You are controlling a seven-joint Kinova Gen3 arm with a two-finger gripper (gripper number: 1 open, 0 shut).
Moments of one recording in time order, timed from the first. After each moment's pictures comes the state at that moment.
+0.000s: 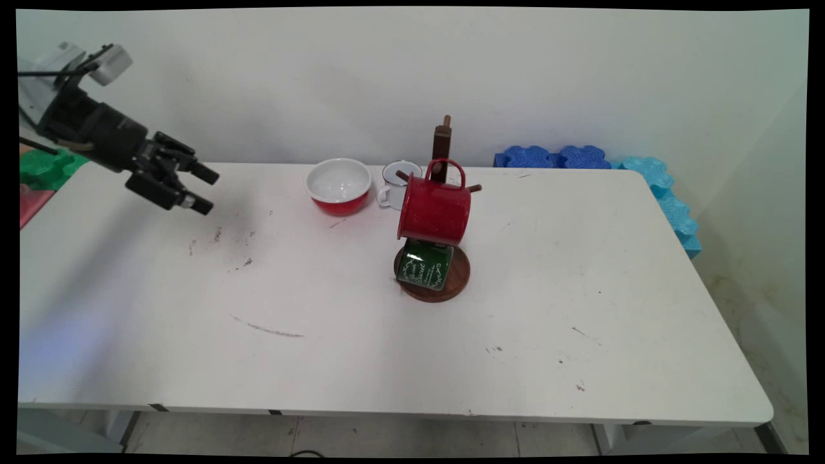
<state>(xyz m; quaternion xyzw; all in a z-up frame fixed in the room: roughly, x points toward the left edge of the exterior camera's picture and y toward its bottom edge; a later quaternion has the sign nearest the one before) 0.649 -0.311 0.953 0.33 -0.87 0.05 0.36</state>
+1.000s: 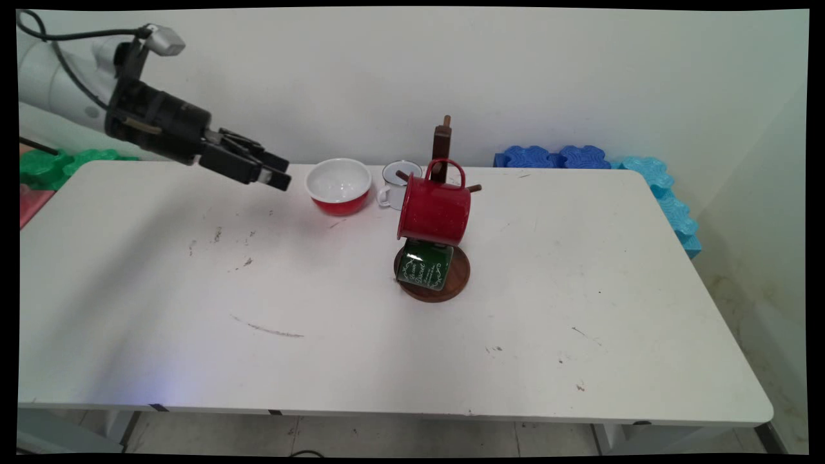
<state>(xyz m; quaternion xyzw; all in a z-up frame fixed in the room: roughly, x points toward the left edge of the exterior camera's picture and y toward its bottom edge) 0.563 -0.327 0.952 0.39 -0.78 0.00 0.48</state>
